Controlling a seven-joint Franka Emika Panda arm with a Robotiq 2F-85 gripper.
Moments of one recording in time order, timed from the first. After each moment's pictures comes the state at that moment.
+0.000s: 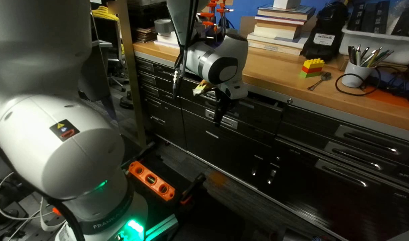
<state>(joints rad) 0.05 0.36 -0.05 -2.38 0.21 2.69 1.10</state>
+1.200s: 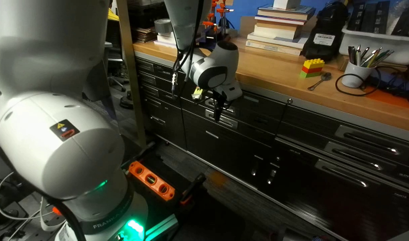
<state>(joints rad) 0.05 0.49 0.05 -2.30 0.40 2.92 0.88</state>
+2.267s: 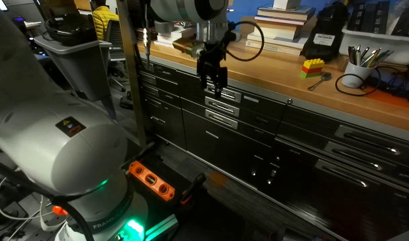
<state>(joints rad) 0.12 -0.20 -0.06 -2.51 -0.14 2.17 0.53</state>
